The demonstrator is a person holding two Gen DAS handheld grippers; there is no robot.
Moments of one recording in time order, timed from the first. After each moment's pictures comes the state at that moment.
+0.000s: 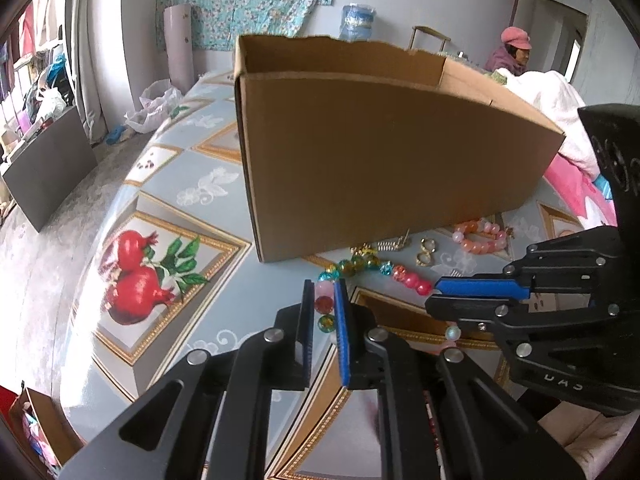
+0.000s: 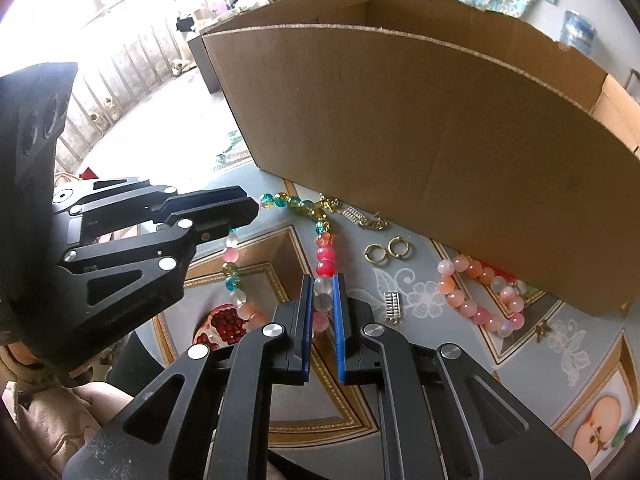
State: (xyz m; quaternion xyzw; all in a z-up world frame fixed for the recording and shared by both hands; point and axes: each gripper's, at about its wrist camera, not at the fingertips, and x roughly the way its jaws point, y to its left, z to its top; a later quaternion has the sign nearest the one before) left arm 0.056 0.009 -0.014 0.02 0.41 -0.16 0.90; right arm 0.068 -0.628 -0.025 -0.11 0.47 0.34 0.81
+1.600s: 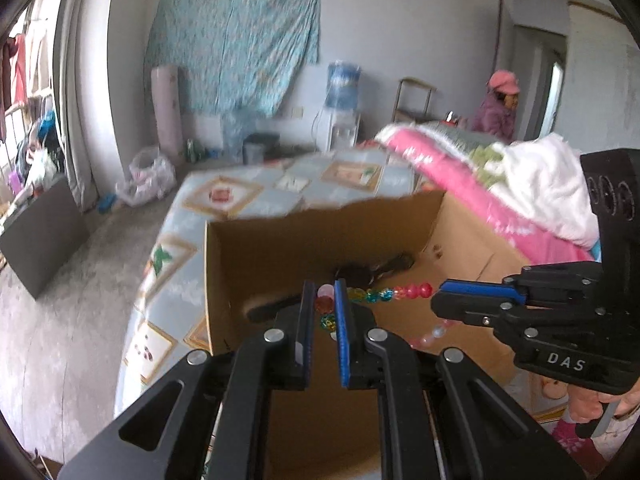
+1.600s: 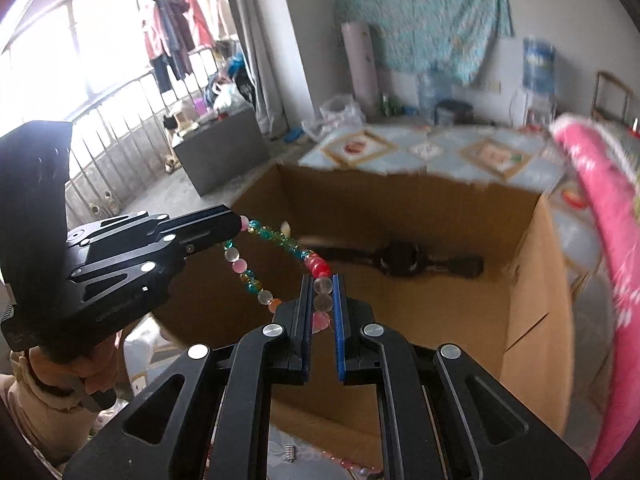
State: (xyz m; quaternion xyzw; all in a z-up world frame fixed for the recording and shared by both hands) left arm 0.168 -0.022 0.094 0.03 0.33 -0.18 0.93; right arm 0.187 -0.673 0.038 -0.01 0.38 0.33 0.86
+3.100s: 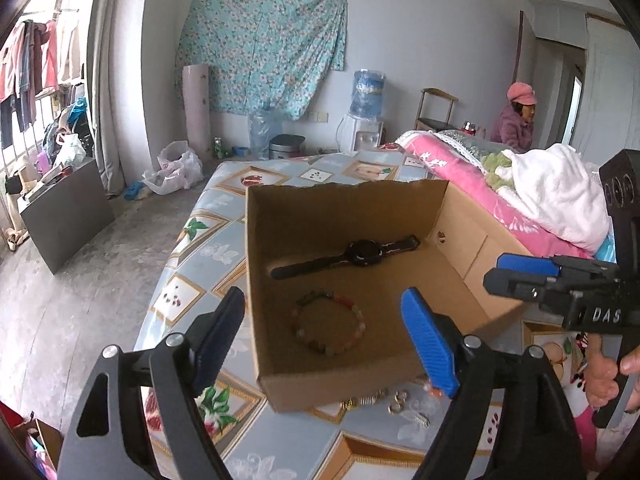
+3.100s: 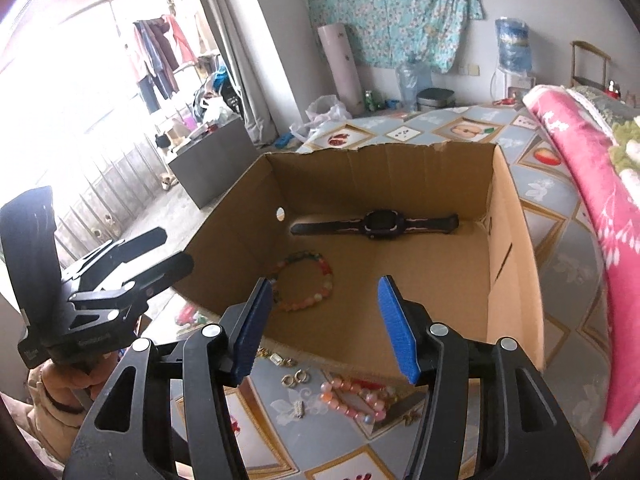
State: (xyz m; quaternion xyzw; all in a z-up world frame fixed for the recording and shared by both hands) left arm 0.094 0.002 0.096 0.01 0.31 -0.14 0.94; right arm 0.127 -0.722 0.053 0.05 0.37 0.31 0.87
